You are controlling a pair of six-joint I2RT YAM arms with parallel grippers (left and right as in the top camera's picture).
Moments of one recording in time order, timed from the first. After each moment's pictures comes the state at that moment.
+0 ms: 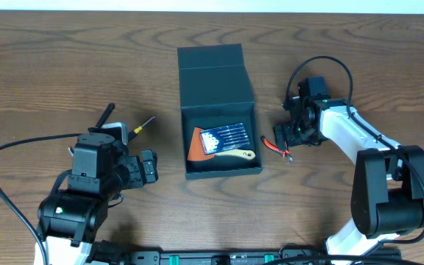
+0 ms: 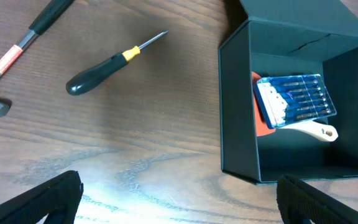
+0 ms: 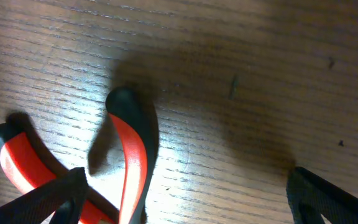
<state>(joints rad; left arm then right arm) -0.20 0.82 0.78 -0.89 0.10 -0.35 0.11 1.82 1.04 -0.66 -0.06 -0.09</state>
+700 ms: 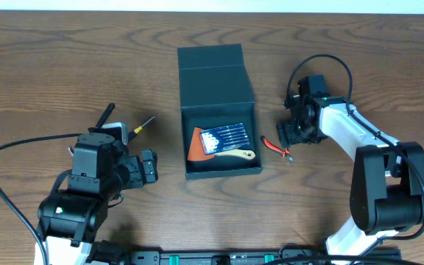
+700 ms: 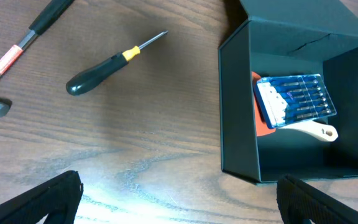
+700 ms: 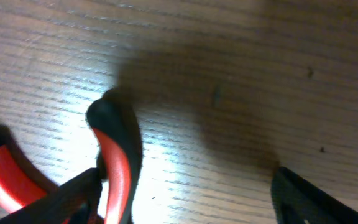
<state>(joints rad) -0.20 0.82 0.78 -0.89 0.10 -0.35 0.11 1.85 1.07 -0.66 -0.03 -0.09</state>
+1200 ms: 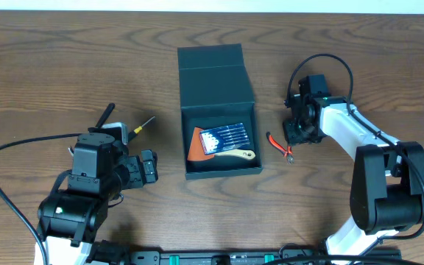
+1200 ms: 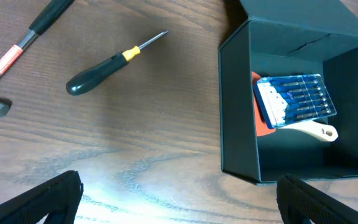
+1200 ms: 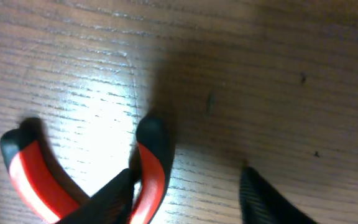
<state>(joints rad) -0.20 0.82 0.78 -0.89 0.10 -0.35 0.11 1.85 1.07 -0.66 -0.03 -0.08</state>
